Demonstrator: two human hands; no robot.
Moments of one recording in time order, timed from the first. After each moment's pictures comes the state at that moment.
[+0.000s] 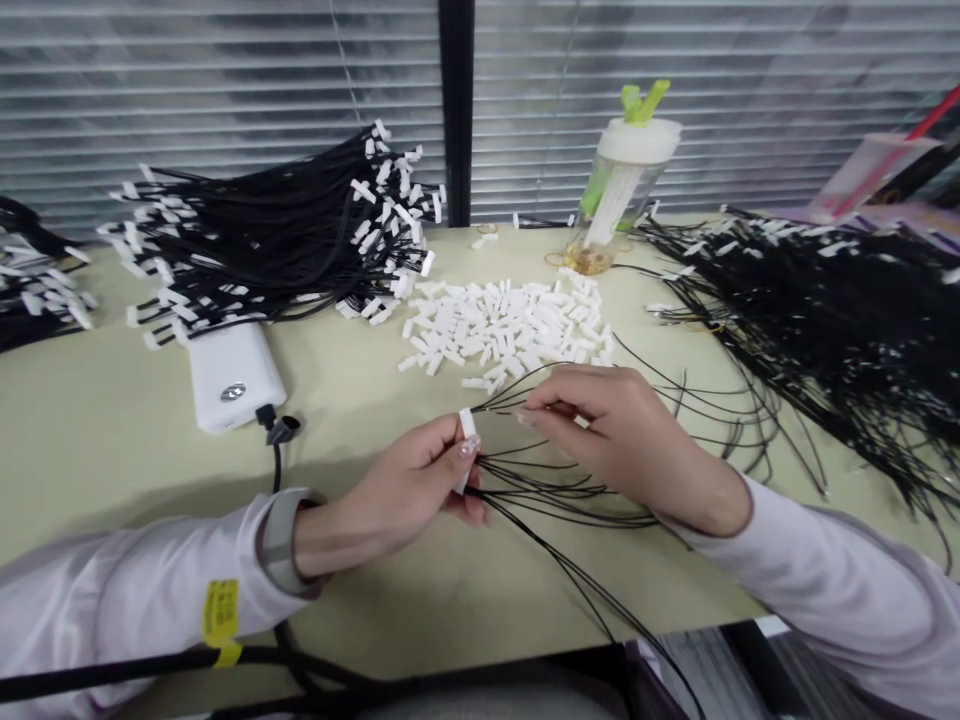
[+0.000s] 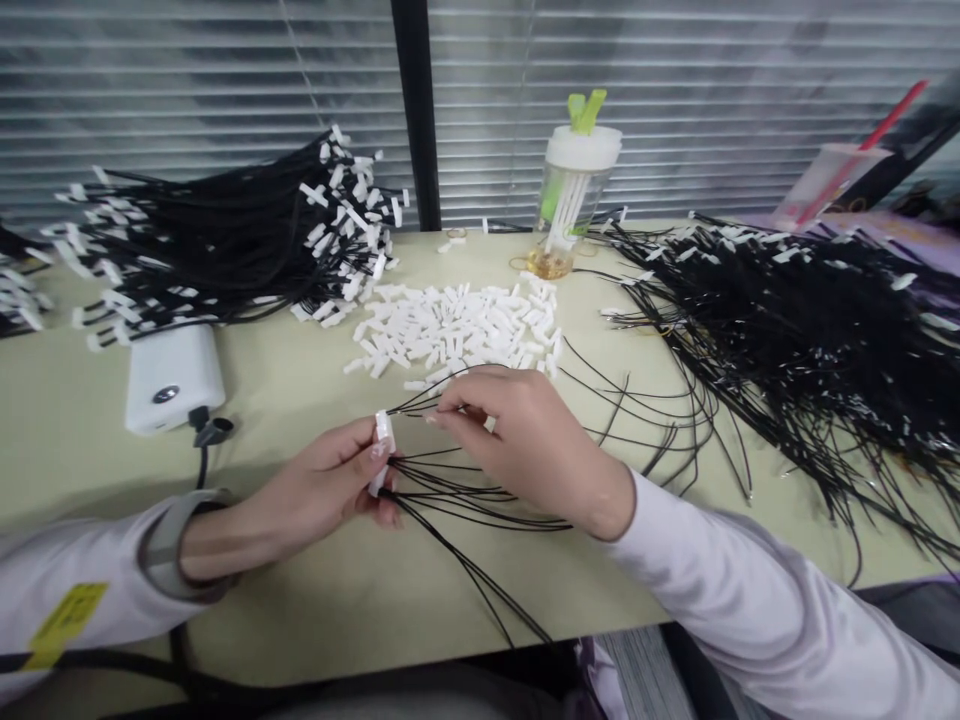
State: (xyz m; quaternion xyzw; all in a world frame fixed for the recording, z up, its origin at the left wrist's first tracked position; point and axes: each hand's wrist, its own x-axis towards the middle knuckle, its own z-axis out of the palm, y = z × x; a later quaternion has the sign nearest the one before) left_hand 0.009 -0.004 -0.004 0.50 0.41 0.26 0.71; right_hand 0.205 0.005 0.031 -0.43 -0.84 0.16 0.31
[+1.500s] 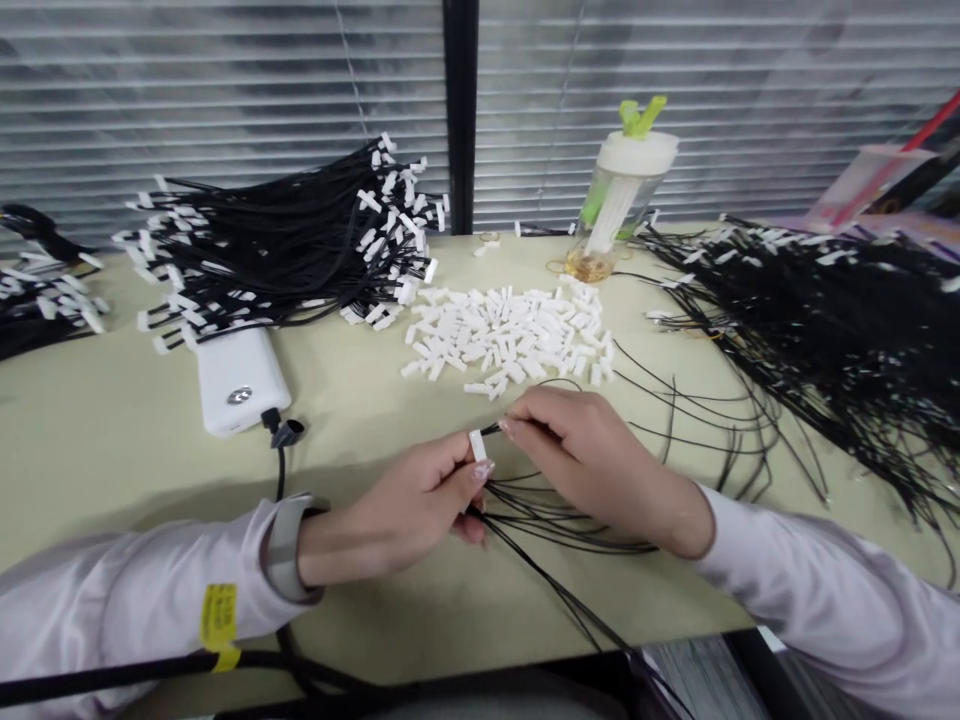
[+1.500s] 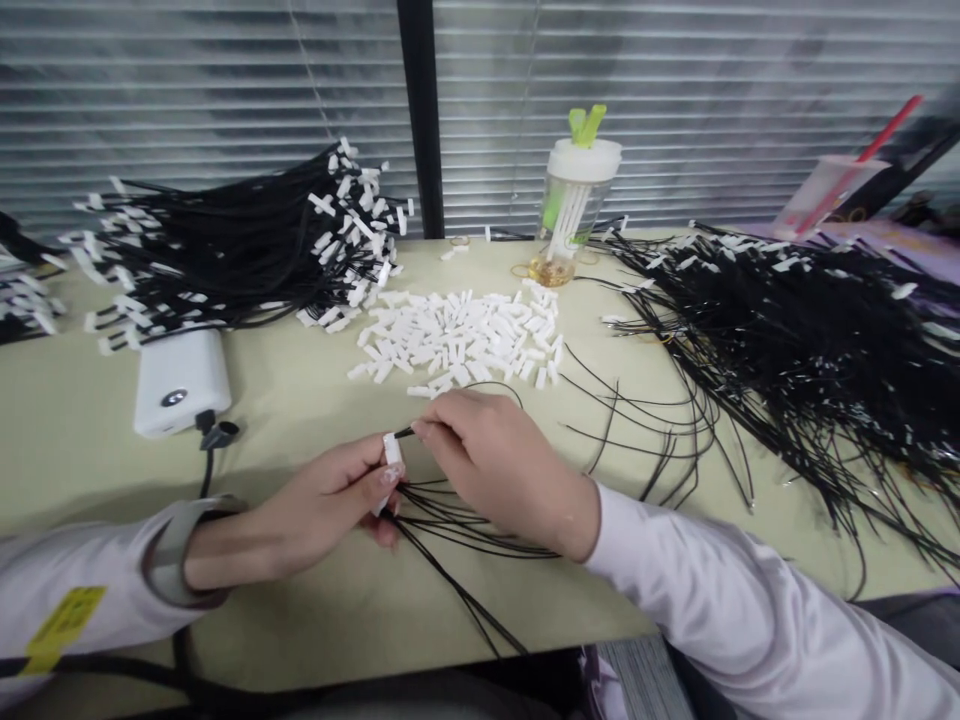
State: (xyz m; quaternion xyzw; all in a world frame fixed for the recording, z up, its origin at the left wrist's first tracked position) left_hand 0.010 -0.010 0.003 0.58 0.43 0.23 0.66; right_hand 0.186 0.002 0.024 -0.45 -0.84 0.16 0.27
